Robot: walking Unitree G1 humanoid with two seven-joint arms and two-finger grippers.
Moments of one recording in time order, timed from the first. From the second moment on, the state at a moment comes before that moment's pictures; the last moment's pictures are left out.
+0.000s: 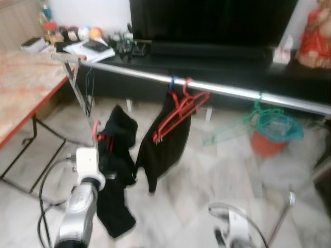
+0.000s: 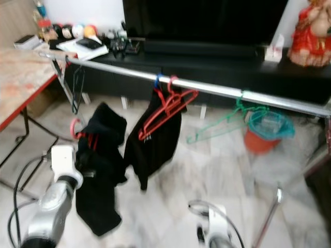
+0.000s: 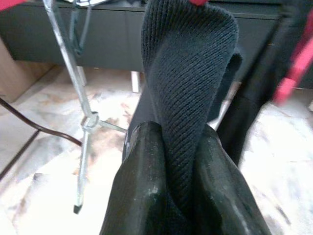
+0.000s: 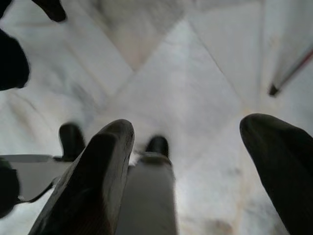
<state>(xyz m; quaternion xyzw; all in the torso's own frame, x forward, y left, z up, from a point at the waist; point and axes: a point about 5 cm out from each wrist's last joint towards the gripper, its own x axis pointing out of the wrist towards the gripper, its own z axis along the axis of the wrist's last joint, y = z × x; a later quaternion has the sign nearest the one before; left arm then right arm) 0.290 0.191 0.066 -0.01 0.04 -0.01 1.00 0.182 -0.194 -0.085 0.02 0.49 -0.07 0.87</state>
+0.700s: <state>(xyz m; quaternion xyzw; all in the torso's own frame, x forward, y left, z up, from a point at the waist) 0.287 0.199 0.065 0.00 0.05 0.00 1.00 0.184 -0.184 -0.086 0.03 0.49 -0.05 0.87</state>
